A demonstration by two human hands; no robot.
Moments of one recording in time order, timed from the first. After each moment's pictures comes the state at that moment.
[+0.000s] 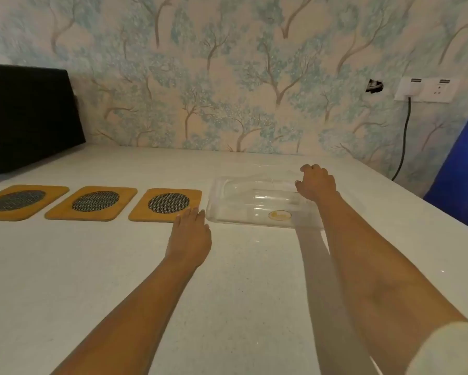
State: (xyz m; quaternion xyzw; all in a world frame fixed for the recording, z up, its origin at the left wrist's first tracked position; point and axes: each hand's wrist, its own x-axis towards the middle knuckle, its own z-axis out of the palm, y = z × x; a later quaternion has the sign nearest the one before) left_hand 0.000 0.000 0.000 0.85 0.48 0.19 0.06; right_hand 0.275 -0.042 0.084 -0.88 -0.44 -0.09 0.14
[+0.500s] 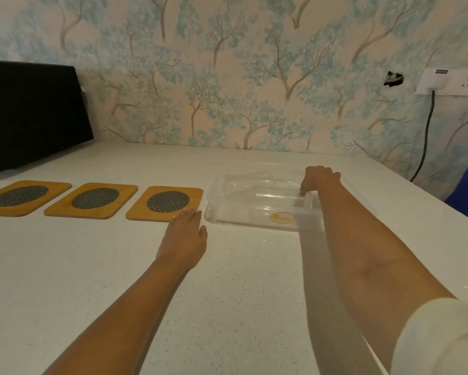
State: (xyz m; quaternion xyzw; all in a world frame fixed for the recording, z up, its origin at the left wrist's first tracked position) left_hand -0.001 0.001 0.000 0.84 0.49 0.20 0.10; right_hand 0.292 -0.016 0.098 -0.92 -0.40 0.02 0.03
